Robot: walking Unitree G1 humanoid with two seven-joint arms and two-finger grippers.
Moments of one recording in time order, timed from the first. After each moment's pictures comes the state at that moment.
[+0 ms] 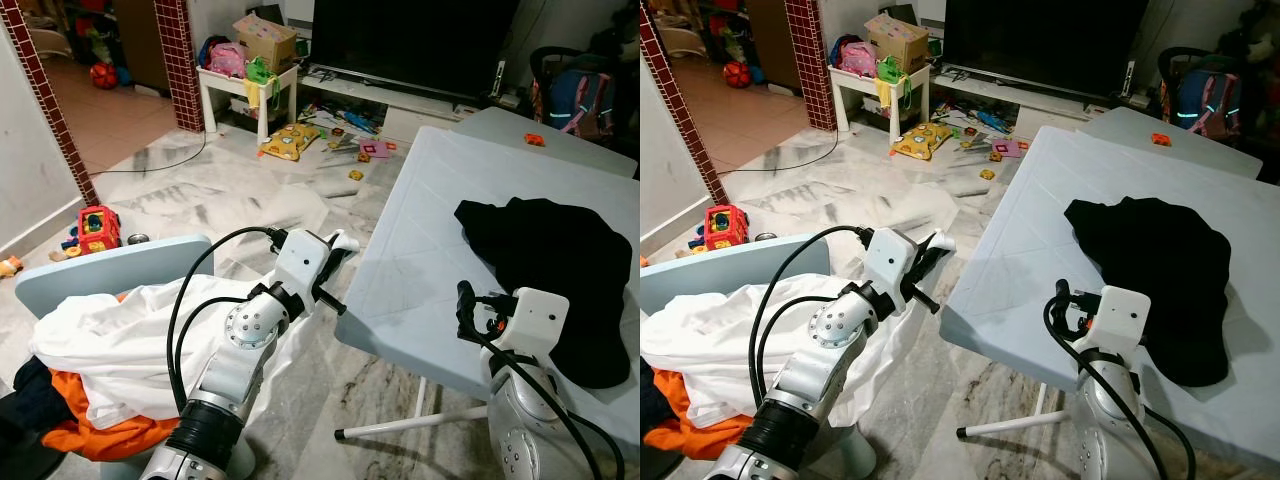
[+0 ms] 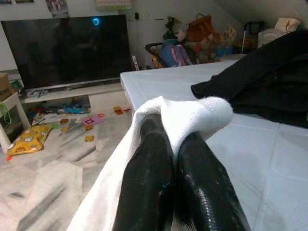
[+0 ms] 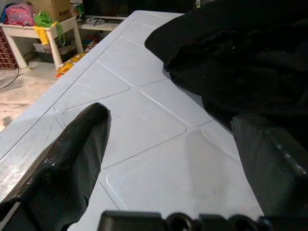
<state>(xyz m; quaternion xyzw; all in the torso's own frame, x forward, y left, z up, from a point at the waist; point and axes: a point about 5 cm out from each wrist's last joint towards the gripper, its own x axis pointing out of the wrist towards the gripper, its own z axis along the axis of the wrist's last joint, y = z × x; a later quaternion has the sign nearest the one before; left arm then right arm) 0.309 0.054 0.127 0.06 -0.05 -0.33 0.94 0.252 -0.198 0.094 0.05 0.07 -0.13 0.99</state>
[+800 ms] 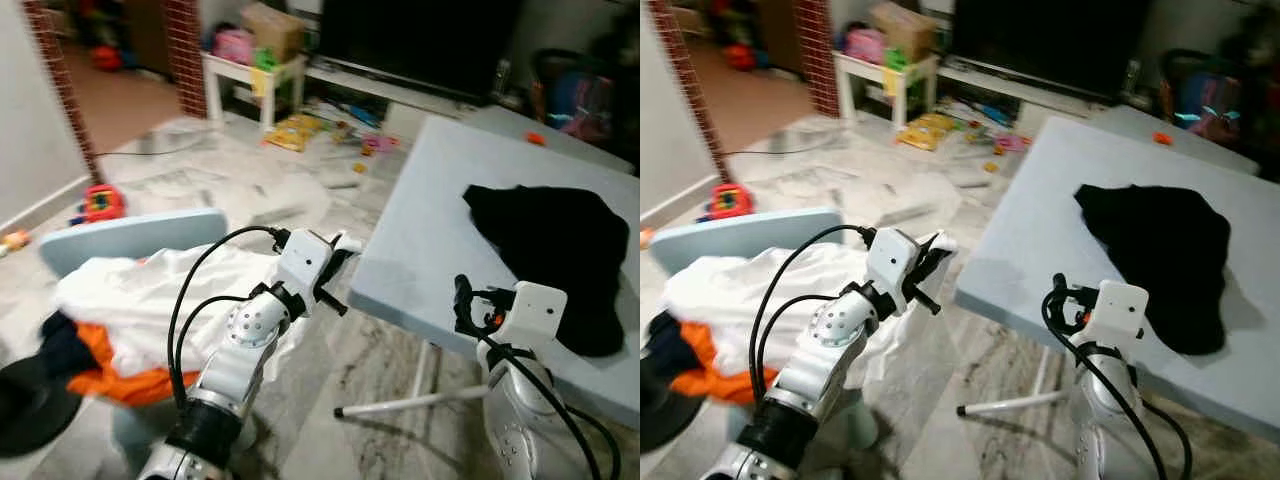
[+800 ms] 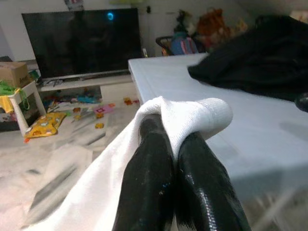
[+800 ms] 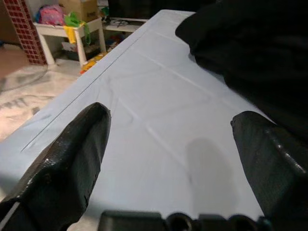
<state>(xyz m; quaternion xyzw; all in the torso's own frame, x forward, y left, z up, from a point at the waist) 0.308 0.051 0.123 0.06 -0.04 -0.34 0.94 0.261 -0.197 0.098 0.05 0.07 -0.12 0.99</state>
